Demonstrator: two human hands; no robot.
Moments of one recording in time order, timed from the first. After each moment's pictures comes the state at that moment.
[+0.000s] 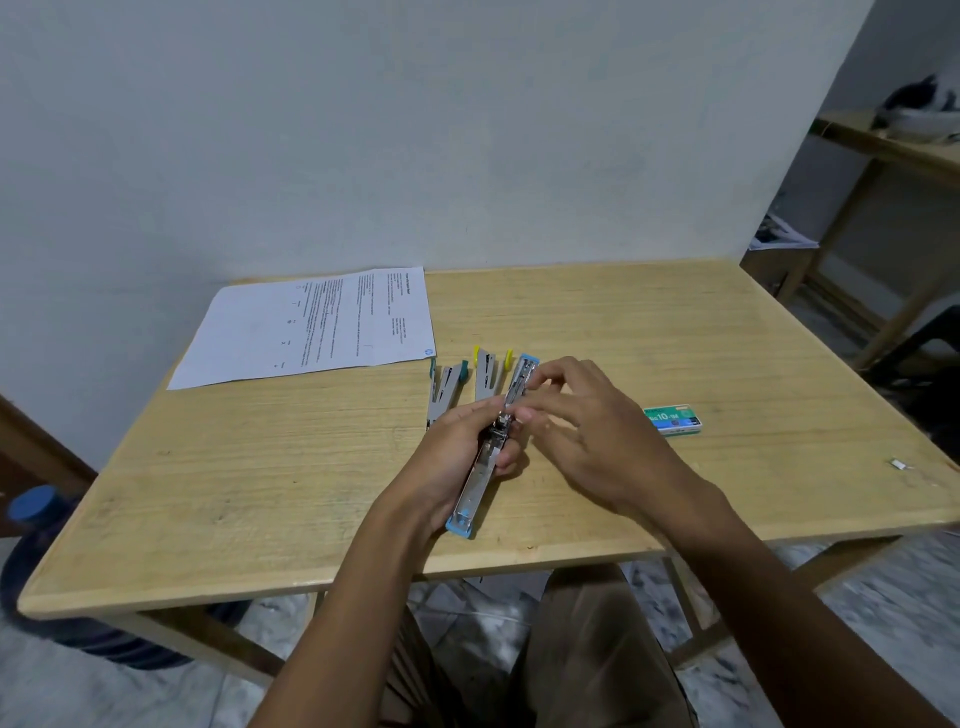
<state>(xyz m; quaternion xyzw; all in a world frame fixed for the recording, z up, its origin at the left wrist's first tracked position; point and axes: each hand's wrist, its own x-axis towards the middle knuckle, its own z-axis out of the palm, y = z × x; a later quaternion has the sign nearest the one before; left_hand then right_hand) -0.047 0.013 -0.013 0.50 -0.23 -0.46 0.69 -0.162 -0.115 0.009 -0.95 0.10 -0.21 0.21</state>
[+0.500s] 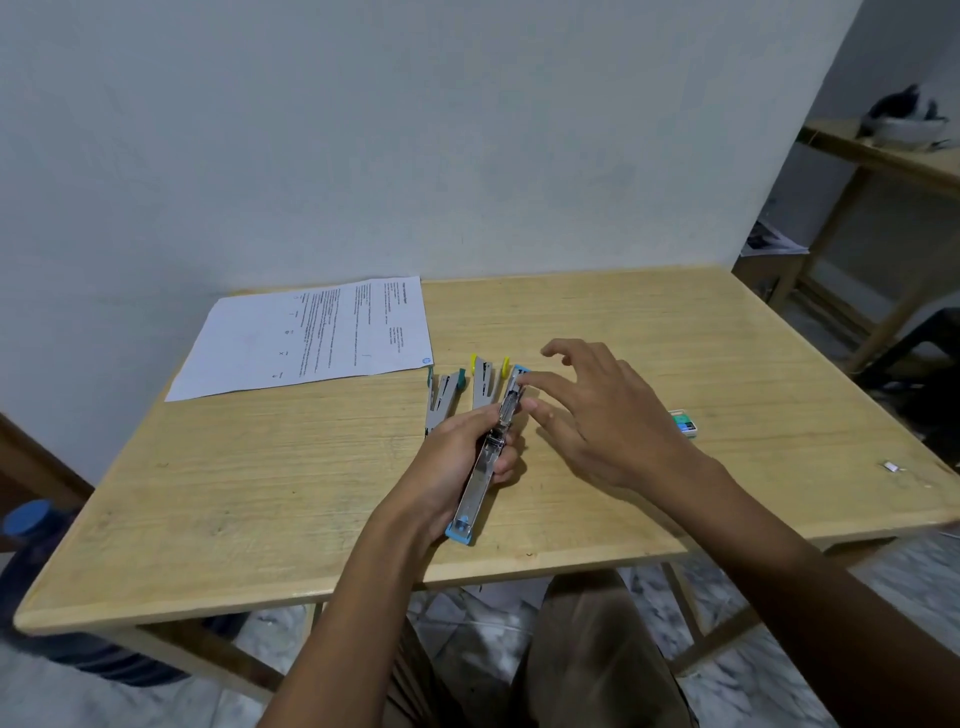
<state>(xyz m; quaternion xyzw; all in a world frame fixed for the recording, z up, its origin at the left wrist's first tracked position) -0.048 0.012 -0.011 0.50 -0.23 -0.46 0.70 -0.155 -0.135 0.012 -0.97 0.12 -0.19 0.03</state>
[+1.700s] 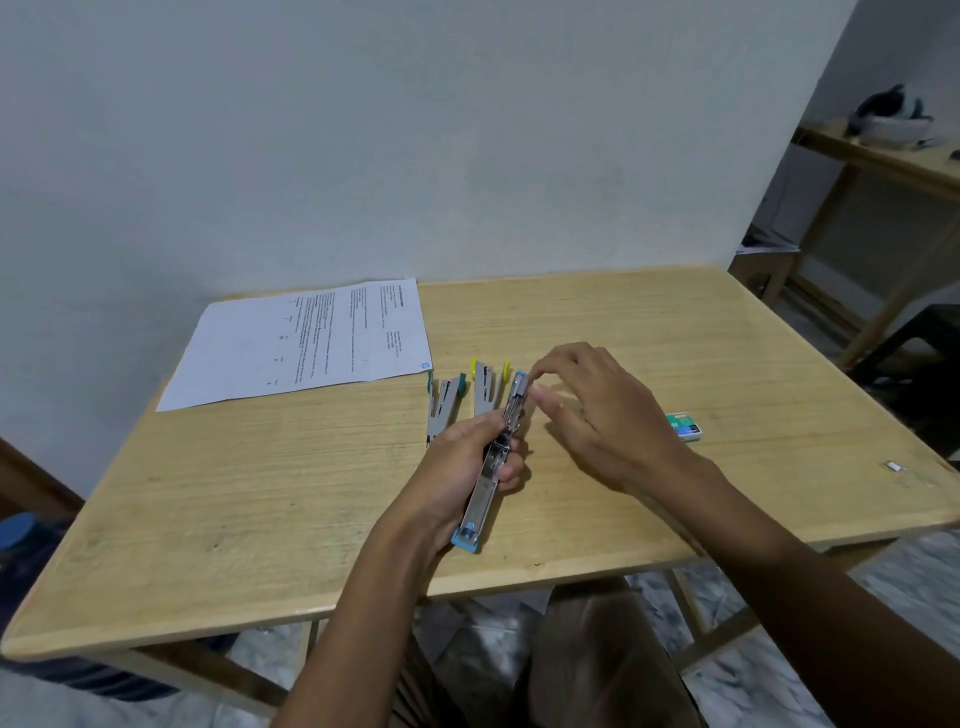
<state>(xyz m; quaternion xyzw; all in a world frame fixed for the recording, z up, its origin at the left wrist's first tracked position) -0.045 0.010 -0.014 0.50 -0.21 -0.47 0.70 -0.145 -0.140 0.007 -0.95 0.14 -0.24 0.15</state>
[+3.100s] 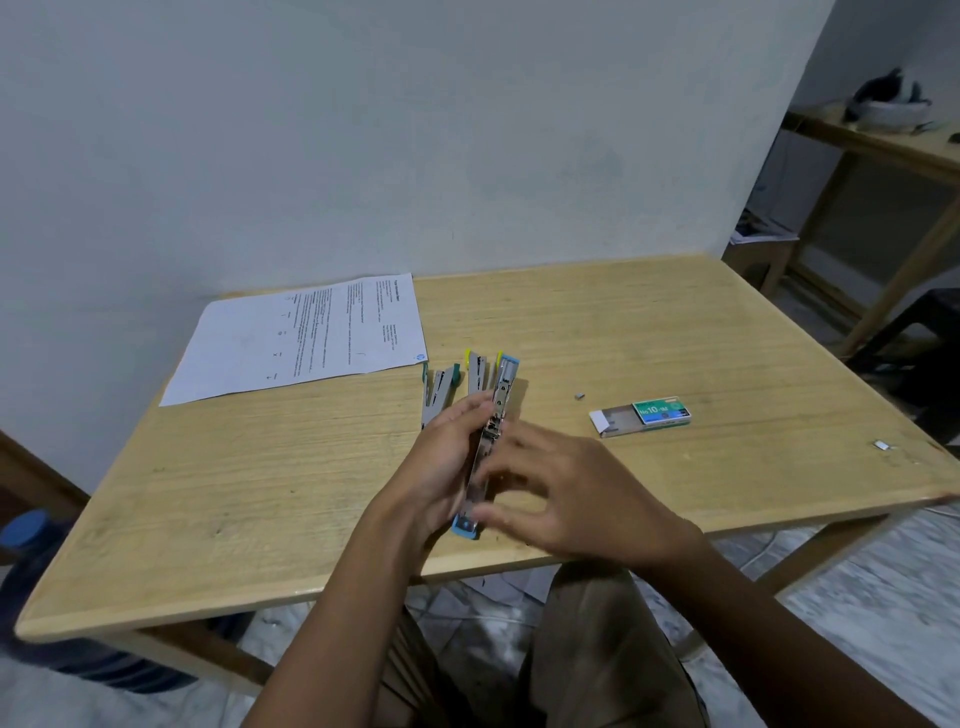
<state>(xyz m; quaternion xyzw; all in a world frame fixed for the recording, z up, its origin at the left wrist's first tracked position) -0.046 0.011 -0.010 0.51 -0.12 -0.47 0.72 -0.176 -0.078 -0.003 -0.95 -0.03 -0.24 0.20</state>
